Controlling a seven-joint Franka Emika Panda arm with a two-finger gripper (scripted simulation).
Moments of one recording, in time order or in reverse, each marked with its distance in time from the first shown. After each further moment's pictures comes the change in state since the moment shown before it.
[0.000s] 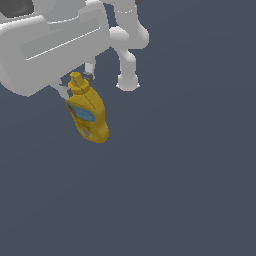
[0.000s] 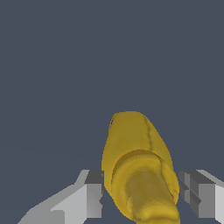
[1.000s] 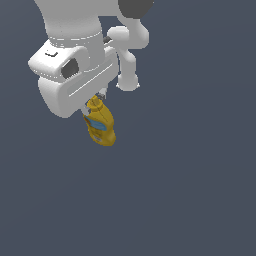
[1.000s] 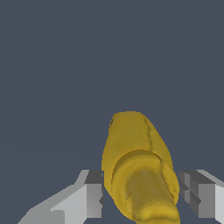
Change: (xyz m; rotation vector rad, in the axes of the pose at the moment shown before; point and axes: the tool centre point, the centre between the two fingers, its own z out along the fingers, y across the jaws) arm -0.008 -0.036 0.080 -0.001 0.000 0.000
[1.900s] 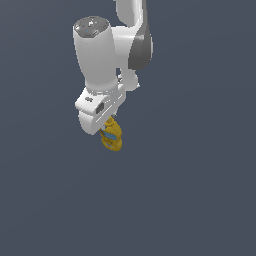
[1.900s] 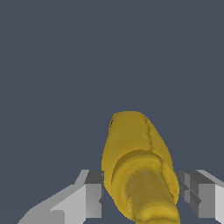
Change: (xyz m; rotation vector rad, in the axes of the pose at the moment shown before) arm -0.011 -0.053 0.130 0.000 0.000 0.000
